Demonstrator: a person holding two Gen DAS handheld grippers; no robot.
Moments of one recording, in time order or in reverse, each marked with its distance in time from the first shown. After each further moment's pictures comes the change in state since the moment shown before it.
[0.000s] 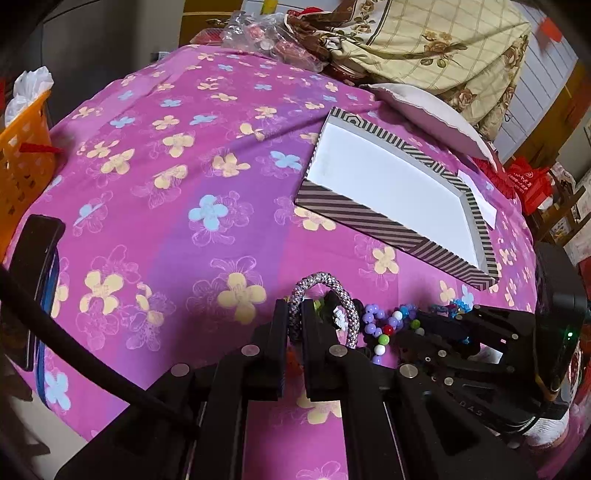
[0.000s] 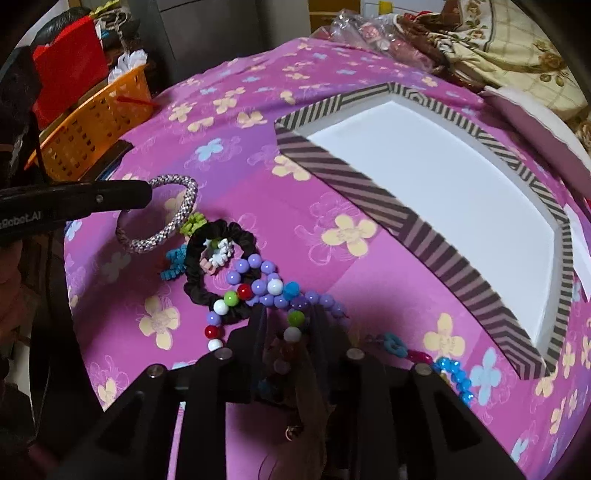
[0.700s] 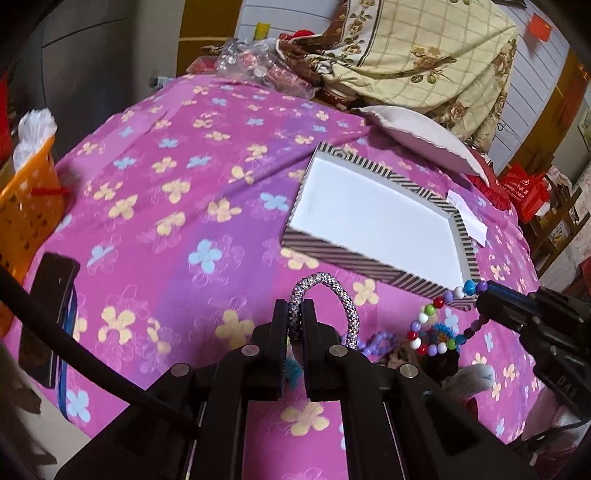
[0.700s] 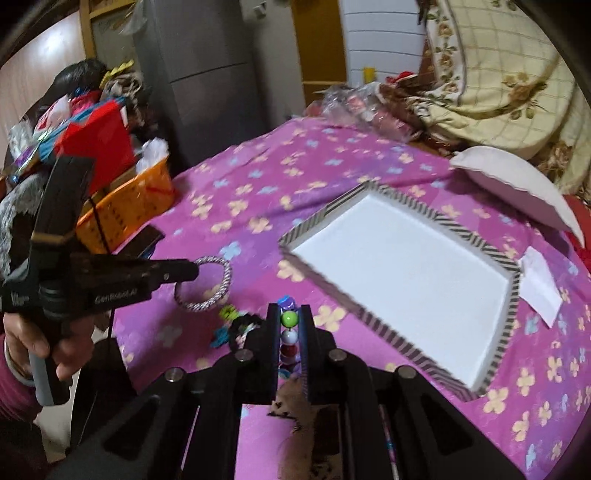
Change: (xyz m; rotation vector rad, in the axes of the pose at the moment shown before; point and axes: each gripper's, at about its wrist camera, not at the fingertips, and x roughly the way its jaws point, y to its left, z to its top) left arm -0.032 -0.028 0.025 0.038 -0.087 0.023; right arm -0.120 -0.013 0.026 0.058 -0.277 -0.006
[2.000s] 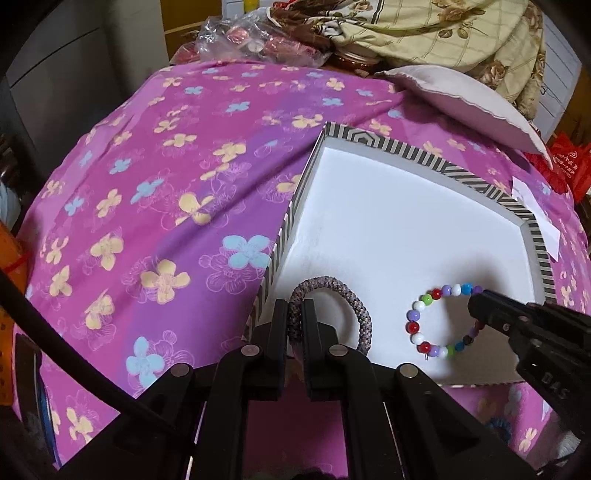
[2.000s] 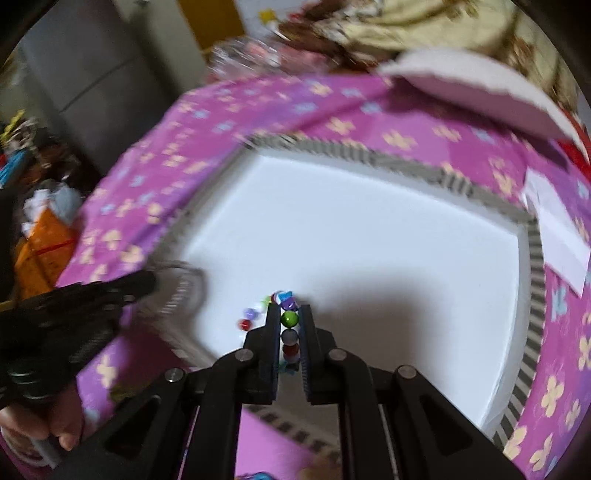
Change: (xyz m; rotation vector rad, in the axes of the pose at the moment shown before) left arm 0.145 -0.037 0.074 0.067 0.109 0.181; right arm 0.148 -0.127 0.024 0.333 0.196 -0.104
